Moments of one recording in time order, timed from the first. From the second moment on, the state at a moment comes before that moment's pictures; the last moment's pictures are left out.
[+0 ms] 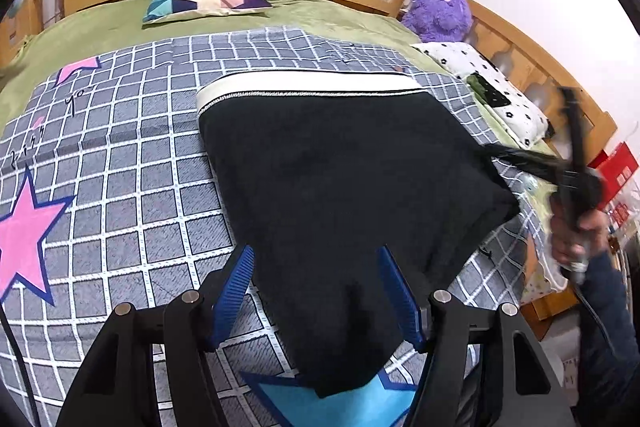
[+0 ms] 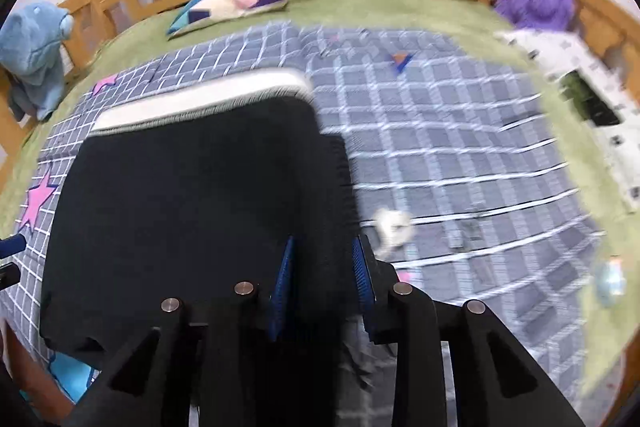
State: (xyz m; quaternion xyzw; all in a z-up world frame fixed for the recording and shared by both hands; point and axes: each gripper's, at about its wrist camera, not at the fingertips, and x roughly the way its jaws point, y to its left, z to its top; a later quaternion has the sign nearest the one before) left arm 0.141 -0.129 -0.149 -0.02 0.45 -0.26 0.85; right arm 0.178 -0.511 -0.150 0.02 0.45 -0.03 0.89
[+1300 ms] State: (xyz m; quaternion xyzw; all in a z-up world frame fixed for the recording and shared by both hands) left arm 0.240 -0.113 -0.201 -0.22 0.48 -0.34 0.78; right arm 0.230 -0.561 -0.222 0.24 0.50 0.15 0.82
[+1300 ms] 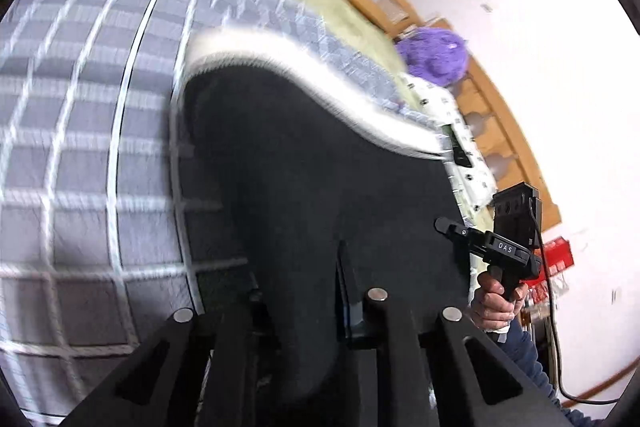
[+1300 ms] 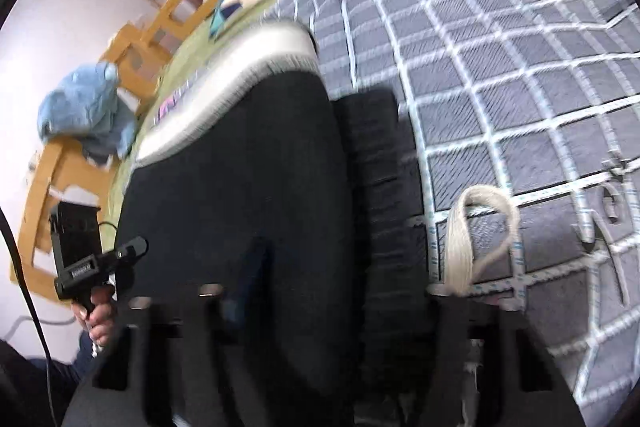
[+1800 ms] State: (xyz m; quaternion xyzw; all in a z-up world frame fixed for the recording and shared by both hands) left arm 0.242 0.074 -0.194 -0.17 0.51 -0.18 0.82; right arm 0.273 -0.325 -0.201 0.15 0.52 0.20 0.82
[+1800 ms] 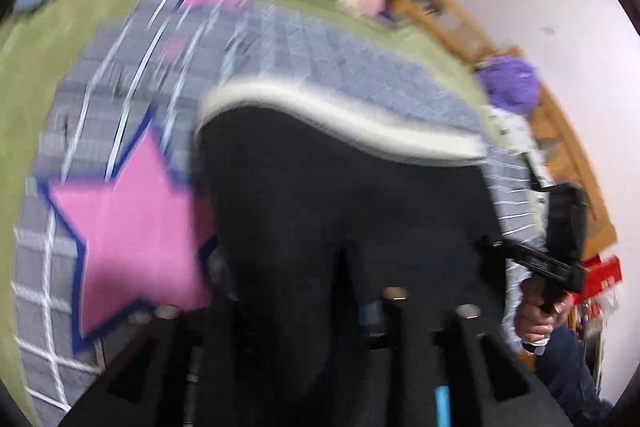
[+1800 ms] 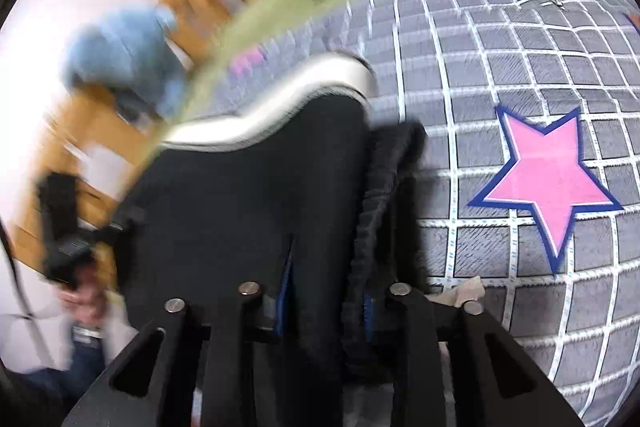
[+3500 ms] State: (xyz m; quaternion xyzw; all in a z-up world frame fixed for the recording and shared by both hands) left arm 0.153 0.041 -0.135 -0.09 0.36 -0.20 0.91; right arm 0.182 -0.300 -0.150 0.00 0.44 0.13 0.89
